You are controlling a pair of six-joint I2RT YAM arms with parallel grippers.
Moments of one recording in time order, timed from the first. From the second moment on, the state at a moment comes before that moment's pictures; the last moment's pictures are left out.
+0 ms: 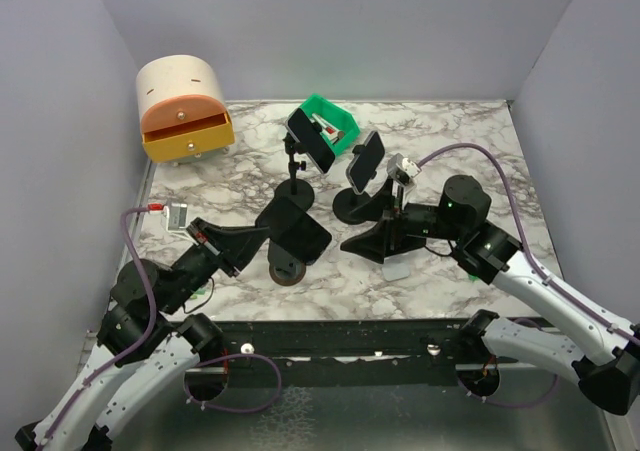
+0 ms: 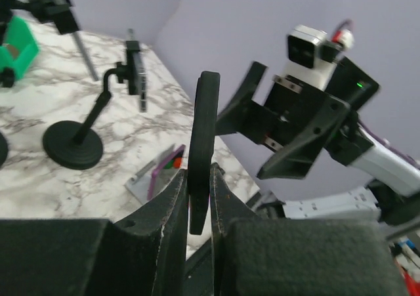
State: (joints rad) left arm -0.71 0.26 0.68 -0.28 0.02 -0.72; right arm 0.72 0.94 0.85 0.00 -0.64 0.28
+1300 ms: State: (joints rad) left arm -0.71 0.33 0.68 -0.02 0.33 -0.69; right arm 0.80 1.10 0.87 0.33 -0.90 0.61
